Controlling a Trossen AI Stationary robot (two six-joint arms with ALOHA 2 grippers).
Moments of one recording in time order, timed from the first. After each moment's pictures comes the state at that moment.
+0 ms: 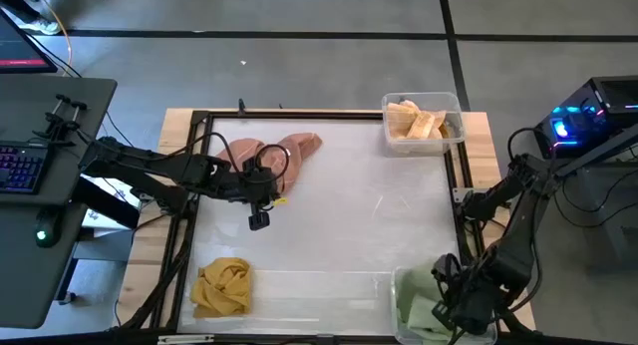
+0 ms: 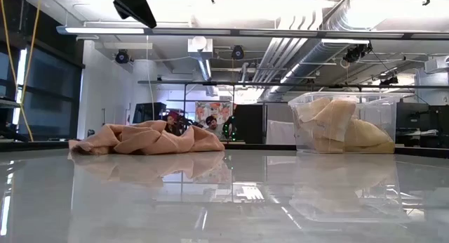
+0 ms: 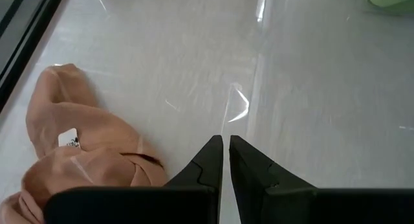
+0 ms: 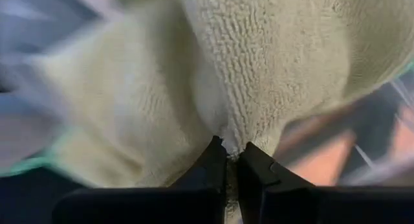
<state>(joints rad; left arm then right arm) -0.20 1.26 1.17 -0.84 -0.30 -0.29 1.01 1.54 1.50 -1.31 -0.14 1.85</state>
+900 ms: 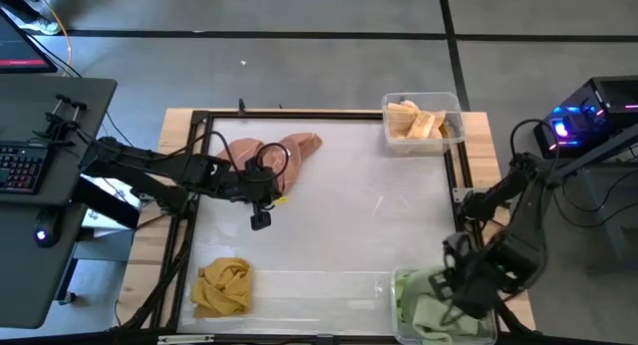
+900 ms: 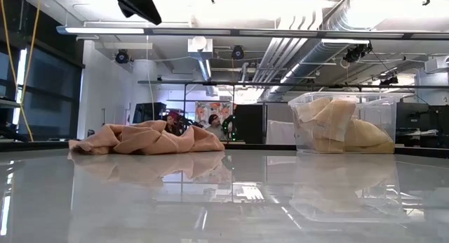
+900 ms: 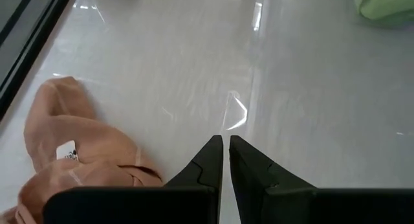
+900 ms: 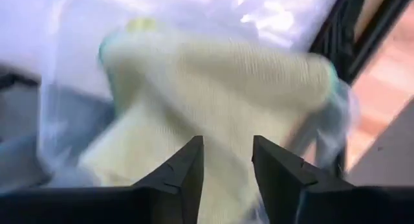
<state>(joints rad) -0.20 1.26 1.17 -0.80 -0.30 -0.26 0.94 1.53 1.65 -1.57 -0.08 2.16</state>
